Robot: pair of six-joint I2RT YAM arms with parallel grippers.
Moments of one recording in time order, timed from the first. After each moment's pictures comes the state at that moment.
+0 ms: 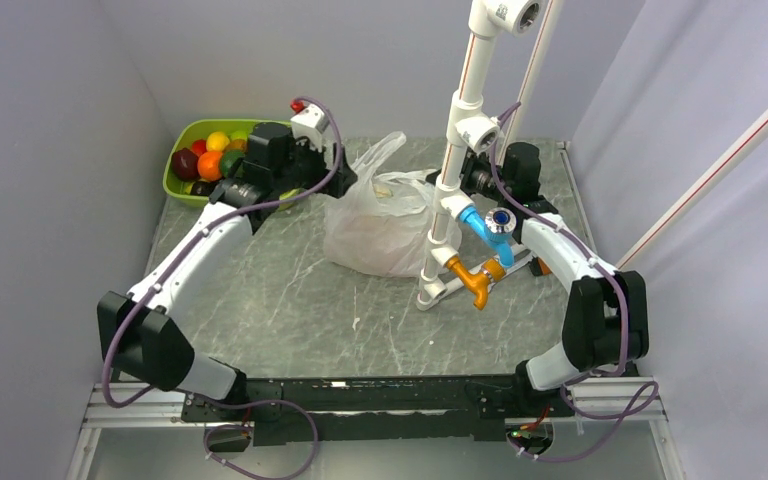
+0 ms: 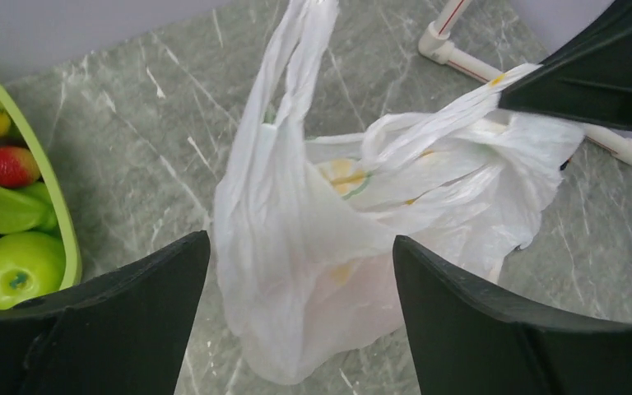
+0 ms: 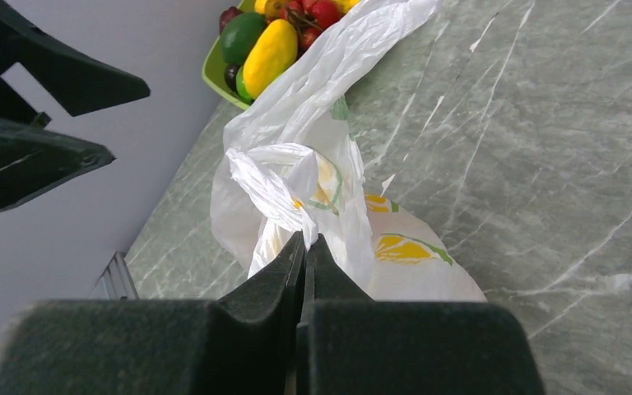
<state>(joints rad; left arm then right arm) -0.36 1.47 1.36 -0.27 0.31 -0.14 0.17 1.51 1.06 0.24 -0.69 0.51</state>
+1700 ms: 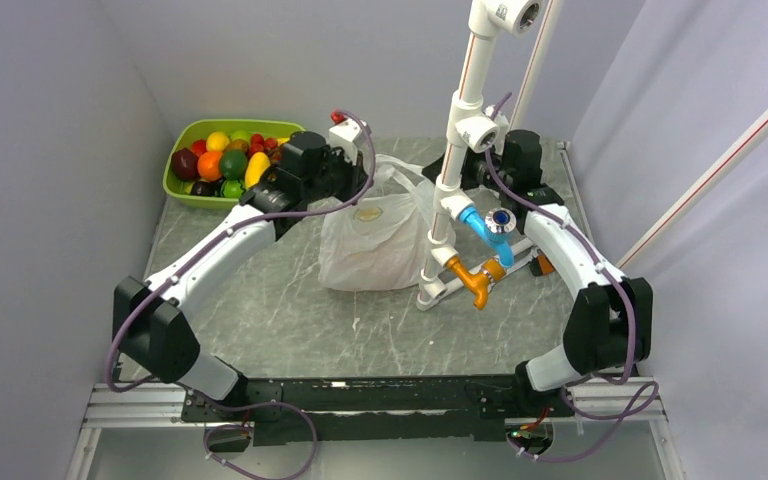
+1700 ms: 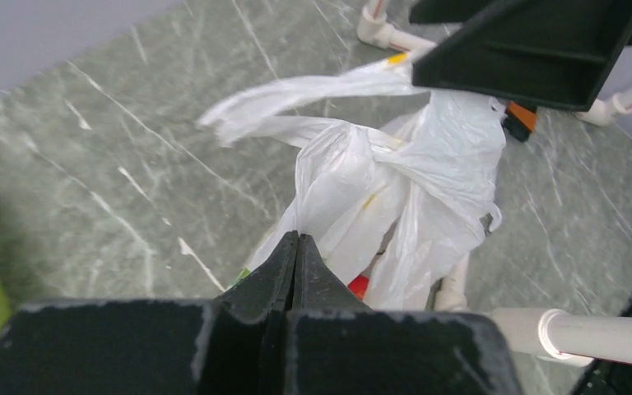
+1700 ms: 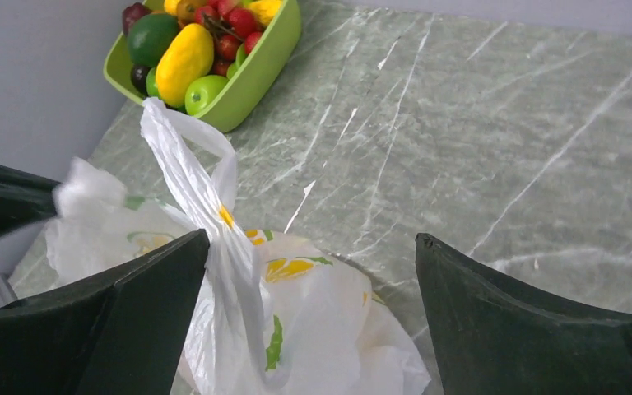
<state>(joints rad) -0.56 1.48 1.37 -0.21 0.21 -0.08 0.19 1.46 1.15 0.03 -0.50 0.32</state>
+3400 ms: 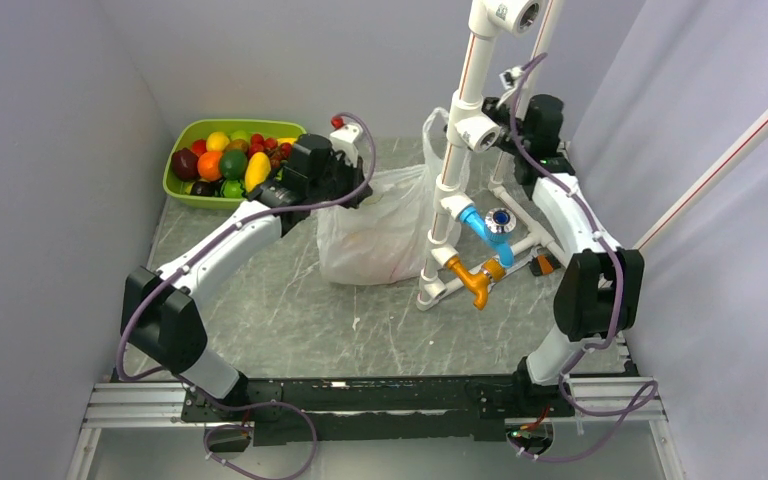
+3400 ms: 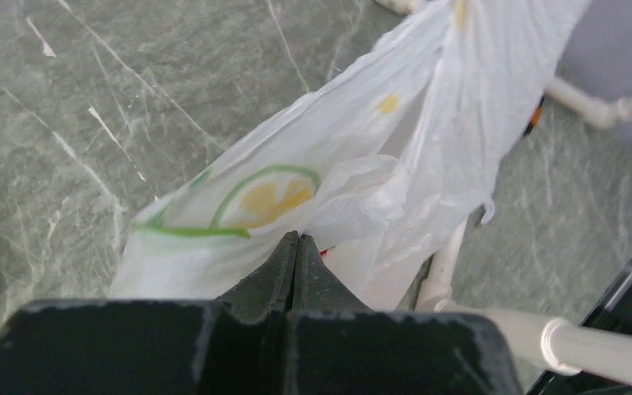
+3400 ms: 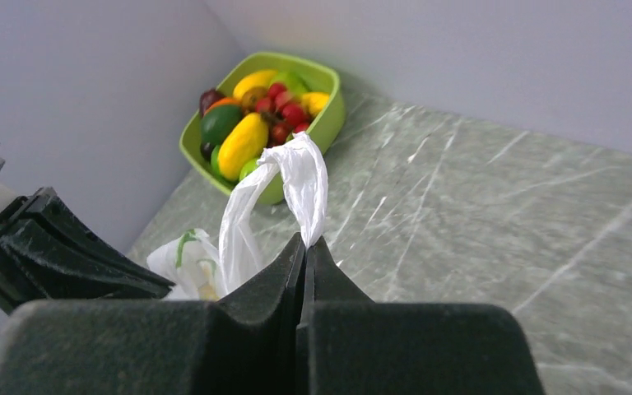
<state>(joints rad) -0.56 1.55 1.36 -0.26 0.21 -0.17 0.11 1.67 1.45 0.10 -0.73 0.42</state>
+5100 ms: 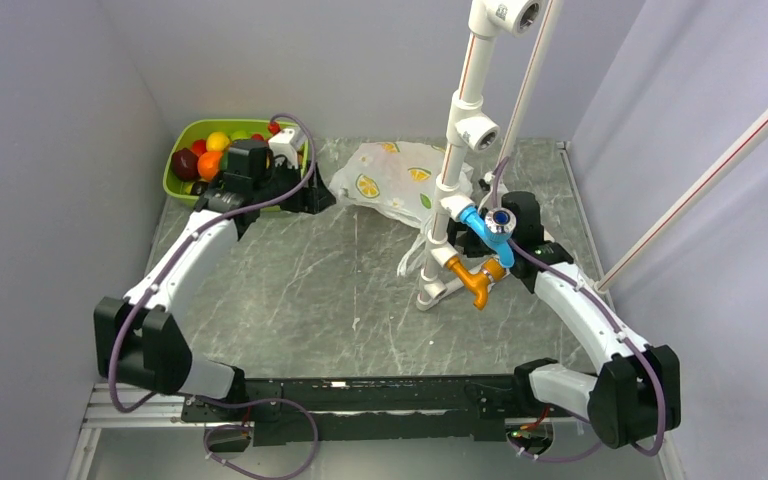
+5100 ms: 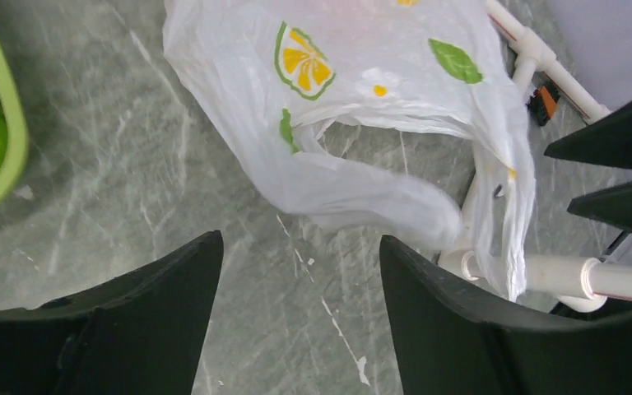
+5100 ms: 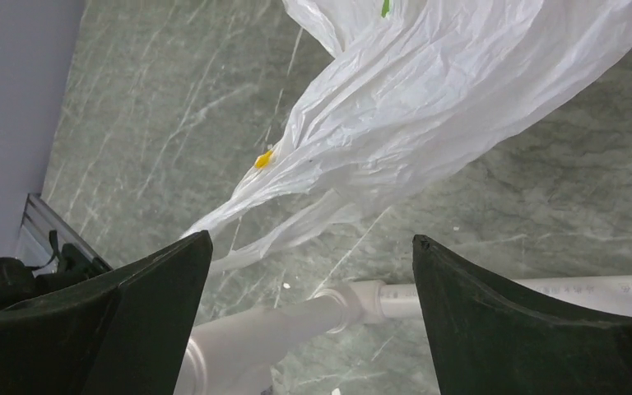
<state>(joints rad) -0.26 1.44 1.22 -0.35 0.44 -0.22 0.26 1.14 0.78 -0.21 -0.45 0.38</state>
